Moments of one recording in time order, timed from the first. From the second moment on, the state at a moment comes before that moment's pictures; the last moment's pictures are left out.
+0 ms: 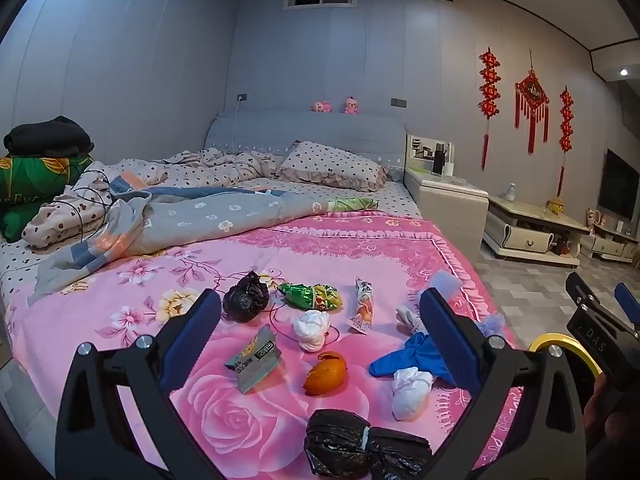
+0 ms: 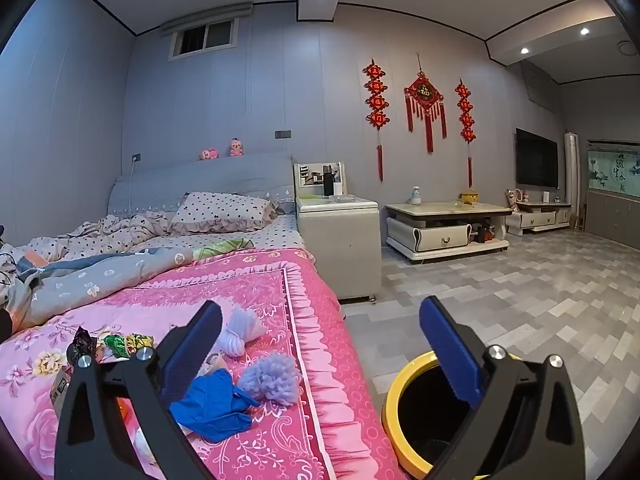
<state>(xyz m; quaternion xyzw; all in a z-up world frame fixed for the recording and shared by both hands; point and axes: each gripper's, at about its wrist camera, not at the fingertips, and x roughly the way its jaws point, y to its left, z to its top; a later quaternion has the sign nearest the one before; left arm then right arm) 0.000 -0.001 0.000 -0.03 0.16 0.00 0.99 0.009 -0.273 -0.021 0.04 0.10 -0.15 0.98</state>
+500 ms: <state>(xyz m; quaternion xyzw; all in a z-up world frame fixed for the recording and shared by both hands) 0.000 0.006 -0.002 -0.05 0.16 0.00 0.99 0.011 -0.271 -0.021 0.04 0.10 -0.15 0.98</state>
